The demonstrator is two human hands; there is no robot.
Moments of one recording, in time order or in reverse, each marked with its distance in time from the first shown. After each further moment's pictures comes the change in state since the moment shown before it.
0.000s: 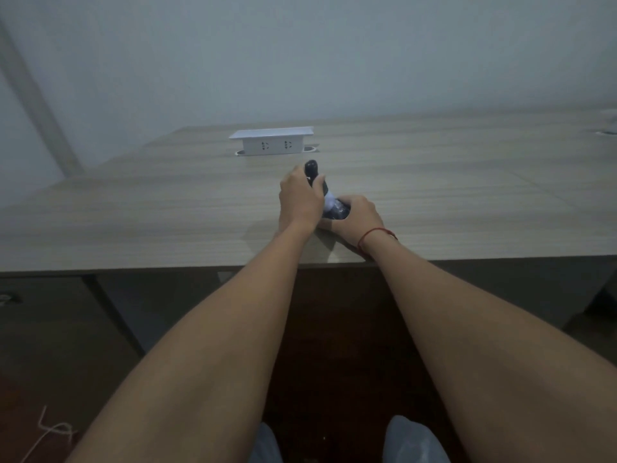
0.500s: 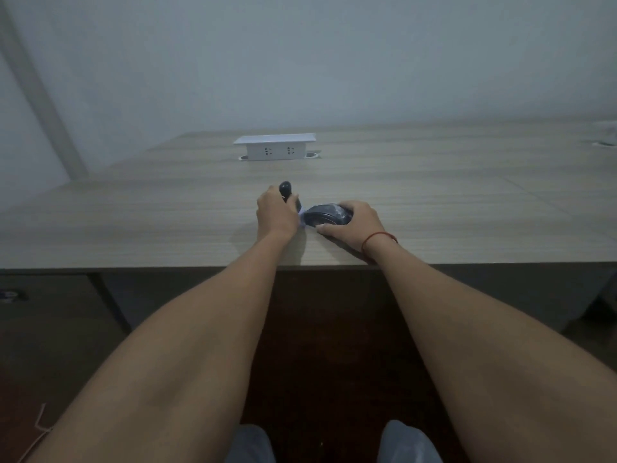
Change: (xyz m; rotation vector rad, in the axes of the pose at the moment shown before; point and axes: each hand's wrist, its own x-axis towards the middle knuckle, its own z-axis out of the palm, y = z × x) left_hand -0.001 -0.030 -0.025 0.072 0.007 -0.175; right_hand -0.009 -0.004 -0.010 0.015 -0.038 0.004
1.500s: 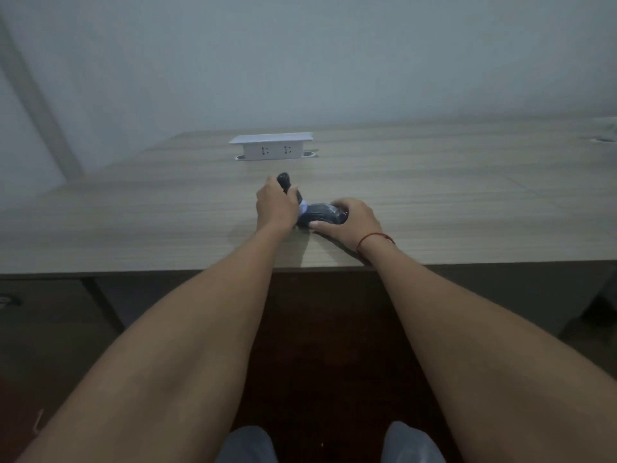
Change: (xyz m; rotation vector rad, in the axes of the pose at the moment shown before) left_hand 0.015 0.005 0.009 0.003 -0.019 -0.040; right_hand -0.002 -0.004 0.001 -0.111 0.072 -0.044
